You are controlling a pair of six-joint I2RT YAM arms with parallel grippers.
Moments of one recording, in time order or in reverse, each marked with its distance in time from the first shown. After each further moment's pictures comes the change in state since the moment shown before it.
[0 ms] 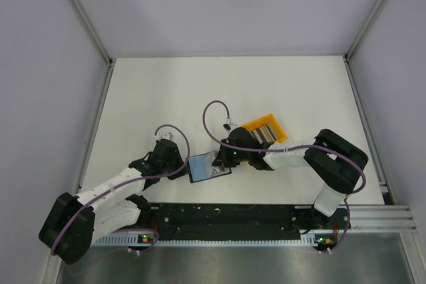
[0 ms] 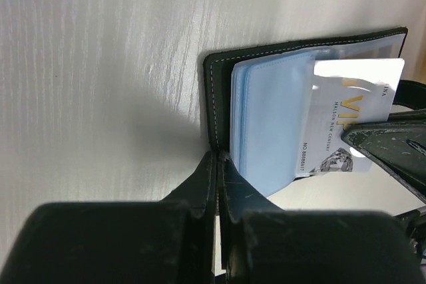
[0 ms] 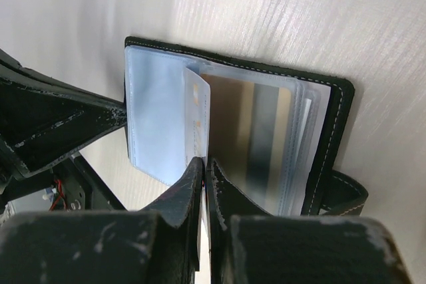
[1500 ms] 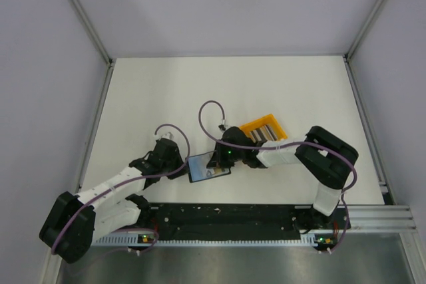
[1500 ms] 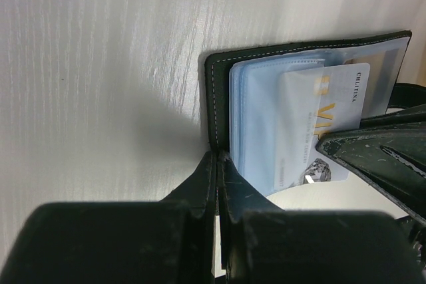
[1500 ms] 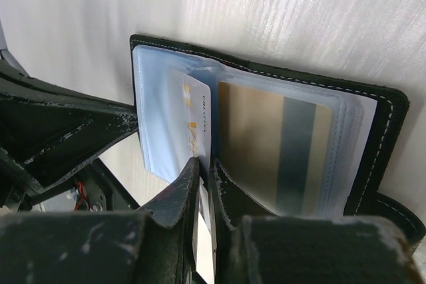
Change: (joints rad) left arm 0.000 0.012 0.013 -0.014 -0.006 0.014; right arm 0.014 0.085 0.069 -0.007 -0.061 0.078
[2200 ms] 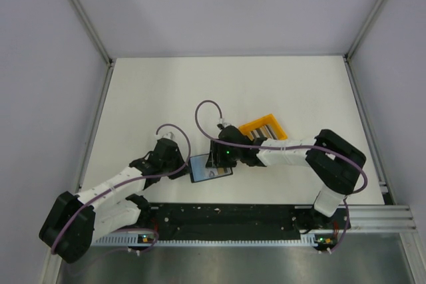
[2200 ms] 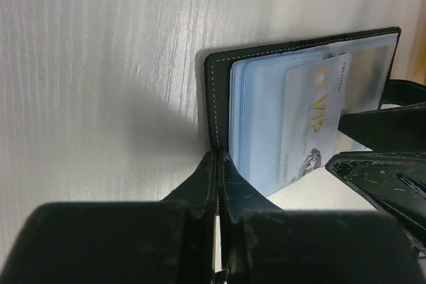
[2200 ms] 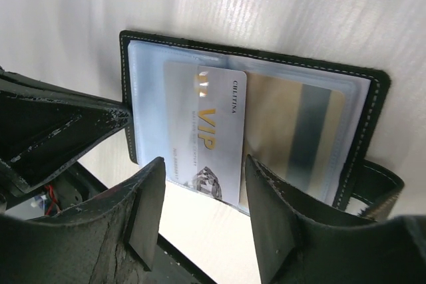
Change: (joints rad) left arm -0.001 0.000 0.000 0.012 0.020 -0.002; right arm 0.035 -0.066 0.083 -0.250 0.130 -0.060
